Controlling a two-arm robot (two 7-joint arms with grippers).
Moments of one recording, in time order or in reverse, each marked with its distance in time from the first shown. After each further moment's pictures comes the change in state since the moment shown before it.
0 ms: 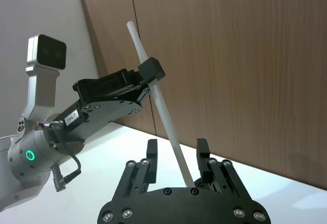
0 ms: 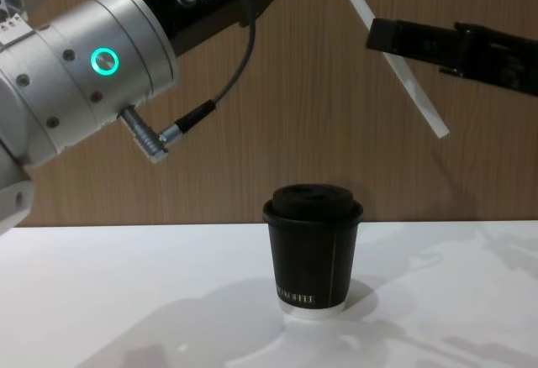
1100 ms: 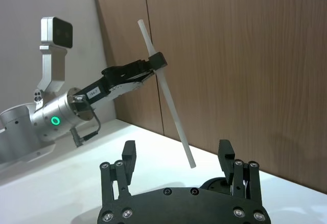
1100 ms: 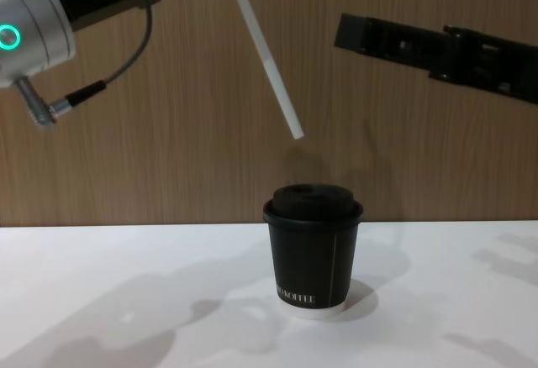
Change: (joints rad) left arm -0.060 0.145 -0.046 0.015 0.092 -0.041 0.057; right arm 0.012 0.029 -0.037 0.009 0.007 -0.043 0.020
